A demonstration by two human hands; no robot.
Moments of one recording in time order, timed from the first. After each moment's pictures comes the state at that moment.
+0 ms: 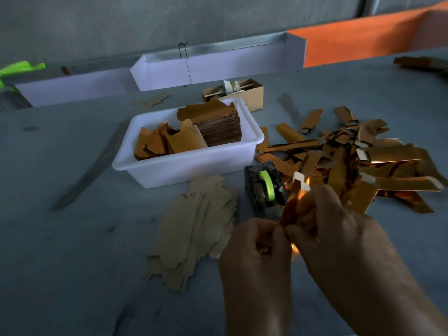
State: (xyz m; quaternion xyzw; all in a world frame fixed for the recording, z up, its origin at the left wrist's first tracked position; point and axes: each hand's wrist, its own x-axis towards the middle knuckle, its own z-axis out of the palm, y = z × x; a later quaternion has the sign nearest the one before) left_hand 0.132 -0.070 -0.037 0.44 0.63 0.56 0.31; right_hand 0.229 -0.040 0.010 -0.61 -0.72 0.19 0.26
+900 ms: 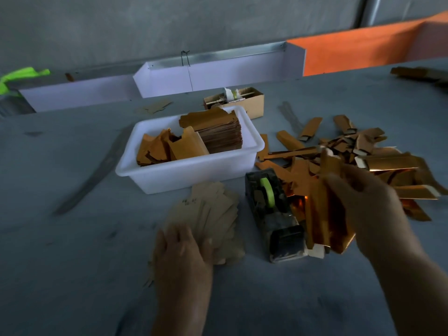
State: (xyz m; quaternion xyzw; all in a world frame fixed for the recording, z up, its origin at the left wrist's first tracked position) left_hand 0.047 -0.057 -0.060 0.51 0.85 0.12 0.02; right_hand 0.268 0.029 -0.018 -0.62 -0.54 0.37 0.43
